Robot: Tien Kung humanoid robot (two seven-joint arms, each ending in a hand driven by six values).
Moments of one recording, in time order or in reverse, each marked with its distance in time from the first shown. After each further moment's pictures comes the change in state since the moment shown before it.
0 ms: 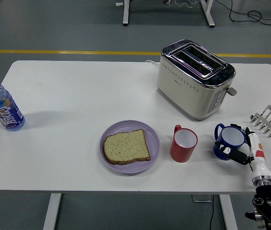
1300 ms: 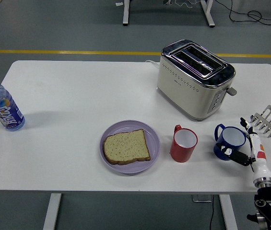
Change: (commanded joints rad) left arm 0.006 -0.002 -0.017 0.000 0.029 0.000 0.010; right arm -0.019 -0.004 0.017 0.006 0.006 0.018 0.042
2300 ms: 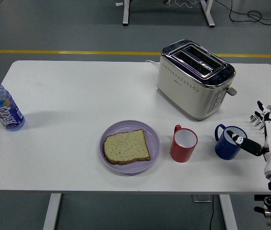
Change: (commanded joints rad) left arm -0.005 0.003 0.013 0.000 -0.024 -0.001 -0.008; right arm -0.084 -0.047 0.100 0.271 -0.121 -0.073 -0.079
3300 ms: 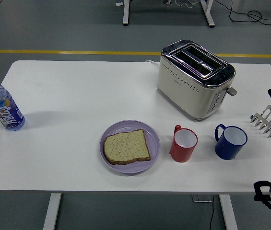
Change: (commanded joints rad) left arm -0.002 0.000 0.000 0.000 -0.001 -0.001 0.000; right arm 0.002 0.018 0.157 0.232 0.990 0.235 0.179
